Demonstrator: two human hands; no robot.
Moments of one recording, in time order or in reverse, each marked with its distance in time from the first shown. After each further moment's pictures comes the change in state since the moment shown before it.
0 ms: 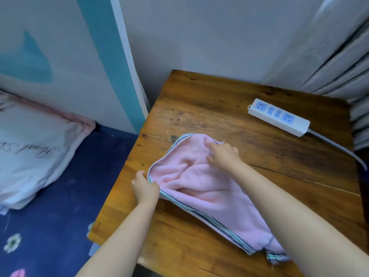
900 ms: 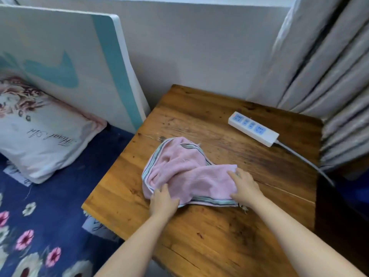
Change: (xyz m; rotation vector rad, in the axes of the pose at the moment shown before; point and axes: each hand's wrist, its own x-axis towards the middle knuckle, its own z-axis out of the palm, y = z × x) left_hand -0.137 0.010 0.061 0.545 -0.182 0.151; right_hand -0.096 0.152 0.005 -0.058 -0.089 -0.044
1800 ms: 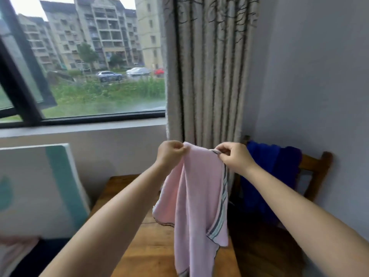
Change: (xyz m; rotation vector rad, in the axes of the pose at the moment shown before) left_hand -0.224 0.228 -0.180 -0.558 0.043 1.073; right_hand -0.312 0.007 -0.204 0.547 1.061 -0.062
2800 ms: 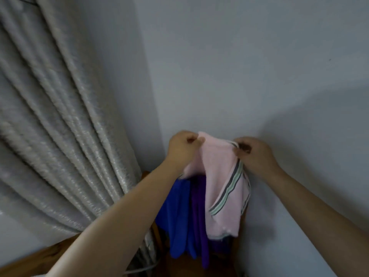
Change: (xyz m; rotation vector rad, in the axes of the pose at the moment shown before) left_hand 0.213 0.151 0.406 -0.126 -0.325 0.220; right_hand 0.131 0.309 -0.259 -0.211 0.433 0.266
